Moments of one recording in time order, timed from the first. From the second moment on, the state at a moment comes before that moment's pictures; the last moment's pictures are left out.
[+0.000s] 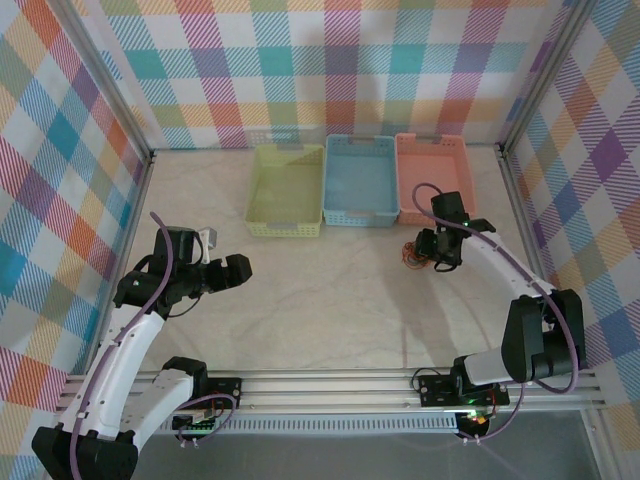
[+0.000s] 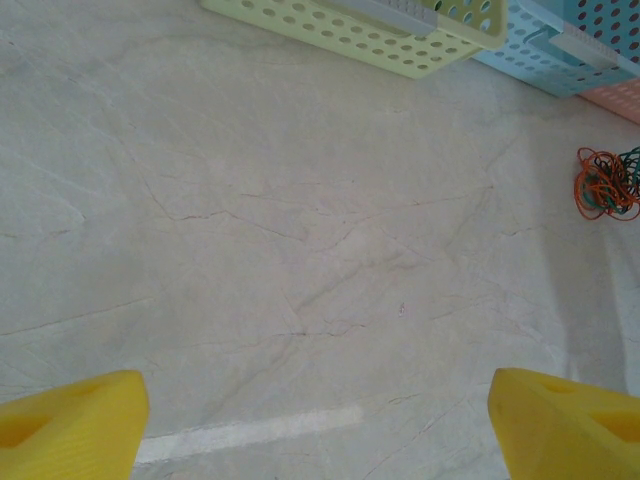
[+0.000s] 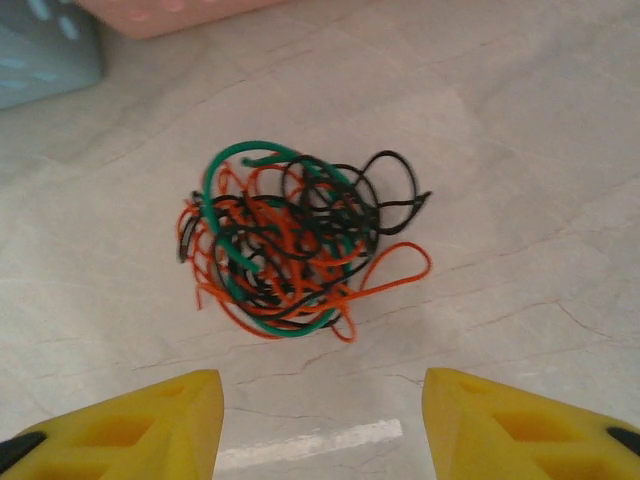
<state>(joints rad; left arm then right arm) -0.20 0.84 0.88 -0.94 0.27 -0.44 0.18 1.40 0.96 -0.69 0.08 0.44</state>
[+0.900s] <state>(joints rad) -0.20 0.84 0.88 -0.94 0.27 -0.44 0.11 1.68 0.98 -0.48 -0.02 0.49</state>
